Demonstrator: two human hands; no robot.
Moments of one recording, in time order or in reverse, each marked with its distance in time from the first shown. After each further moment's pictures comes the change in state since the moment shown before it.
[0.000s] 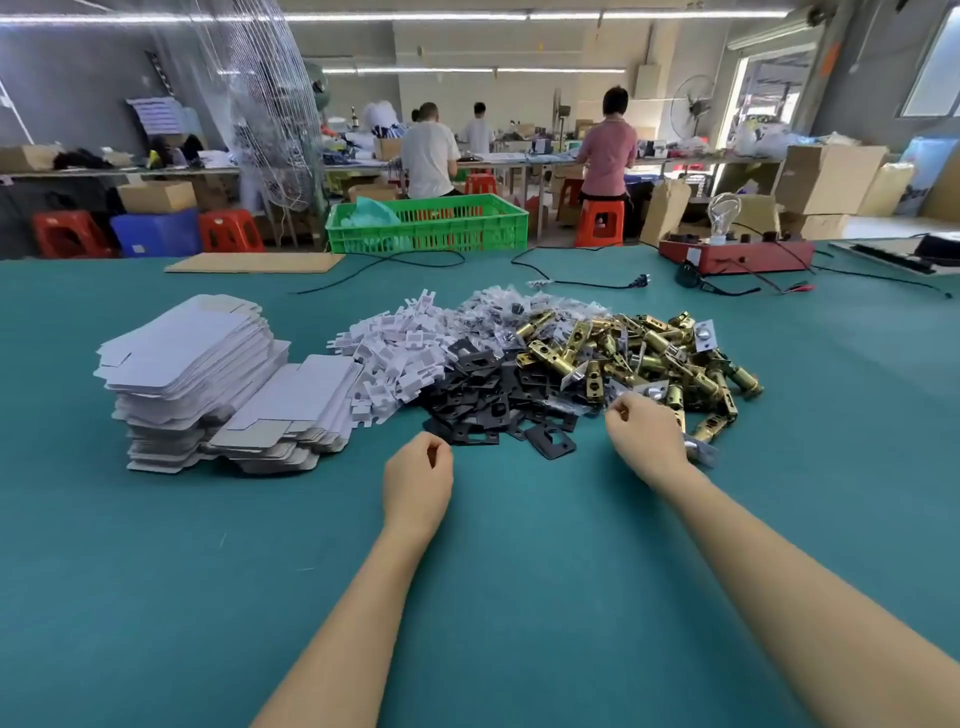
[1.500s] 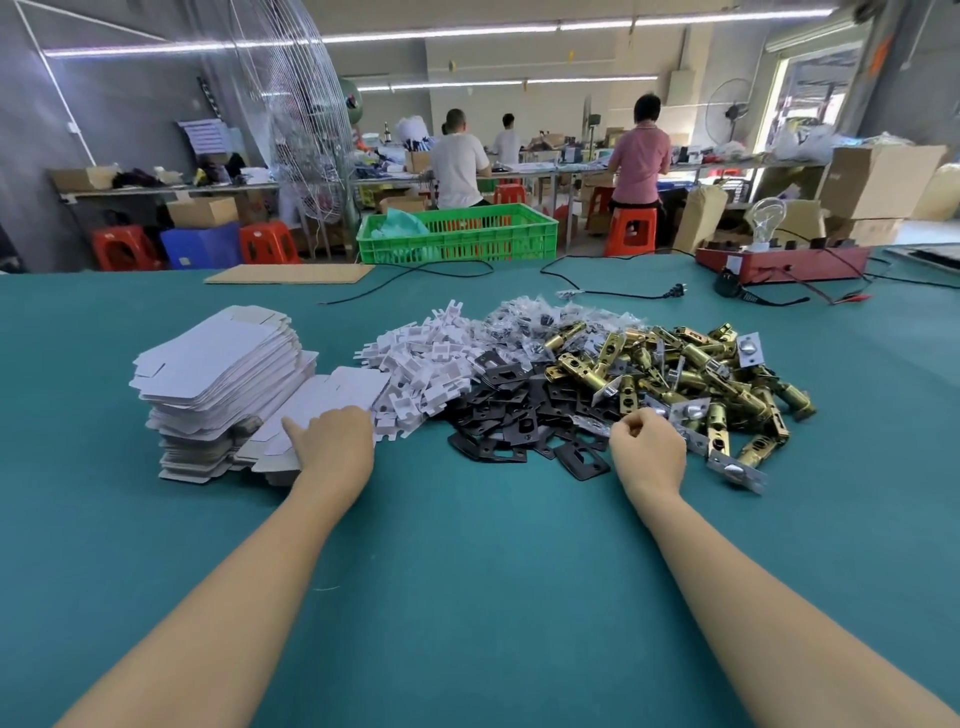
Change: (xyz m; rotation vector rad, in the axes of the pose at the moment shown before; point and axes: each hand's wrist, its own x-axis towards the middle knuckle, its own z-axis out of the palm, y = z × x) left_hand 0.073 -0.009 -0.087 1.136 -0.002 -0.033; right_hand 0.011 -0.014 0.050 0.215 0.222 0.149
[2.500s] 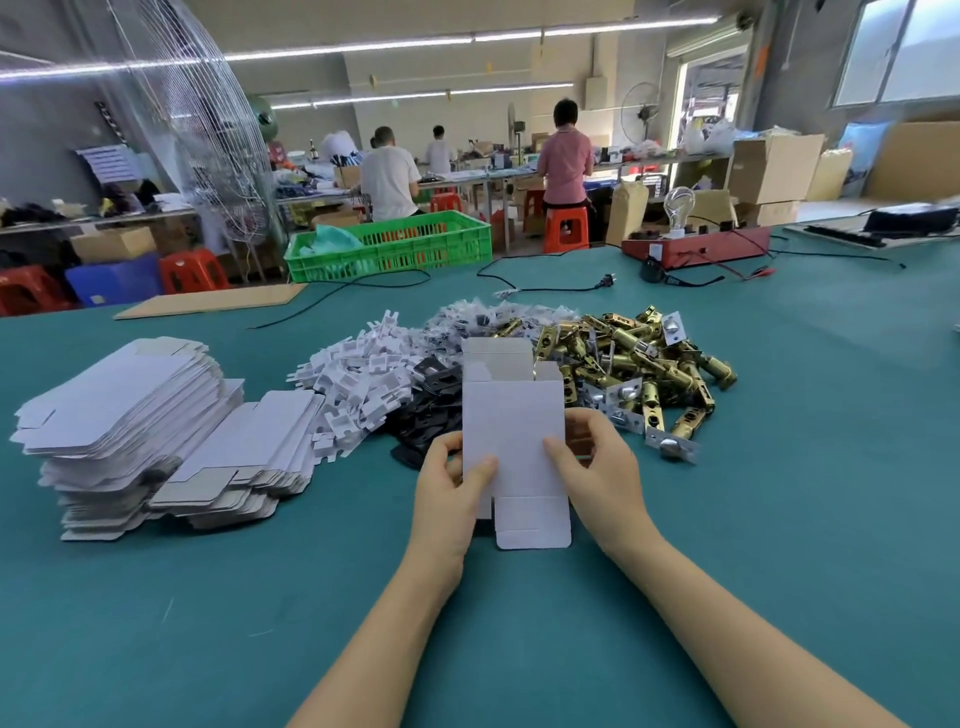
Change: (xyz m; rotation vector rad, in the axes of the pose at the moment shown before) left_hand -0.095 0.127 0.014 -1.842 -0.202 0.189; right_hand -0.065 -0.010 -0.045 0.467 -0.120 -0.212
